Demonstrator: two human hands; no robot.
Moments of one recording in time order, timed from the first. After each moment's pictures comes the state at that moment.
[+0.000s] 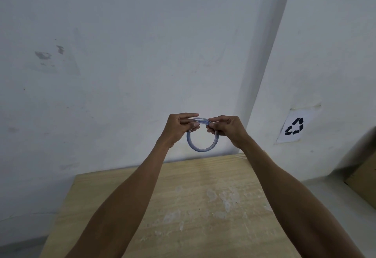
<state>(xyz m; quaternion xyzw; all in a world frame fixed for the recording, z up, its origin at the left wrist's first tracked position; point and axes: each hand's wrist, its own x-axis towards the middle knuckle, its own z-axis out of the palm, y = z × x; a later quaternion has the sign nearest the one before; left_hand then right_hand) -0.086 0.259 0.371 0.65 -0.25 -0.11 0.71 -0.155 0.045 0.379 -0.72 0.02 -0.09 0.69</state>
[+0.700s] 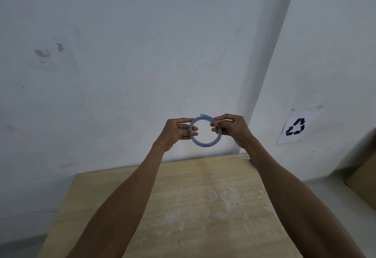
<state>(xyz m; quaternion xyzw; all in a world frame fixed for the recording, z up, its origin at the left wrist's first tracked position) -0.079 0.275 0.357 0.67 -0.22 -0.17 0.69 -0.149 0.036 0.377 -0.72 0.04 -0.10 0.69</state>
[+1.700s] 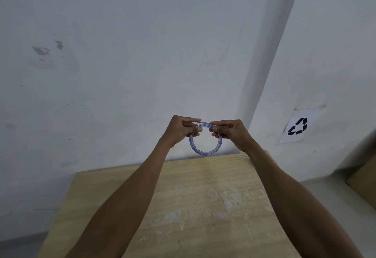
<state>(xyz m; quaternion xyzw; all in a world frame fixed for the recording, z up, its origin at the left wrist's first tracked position) -0.074 0.261 0.361 0.69 -0.23 -0.13 0.67 -0.148 0.035 0.361 -0.74 -0.01 -0.07 0.67</state>
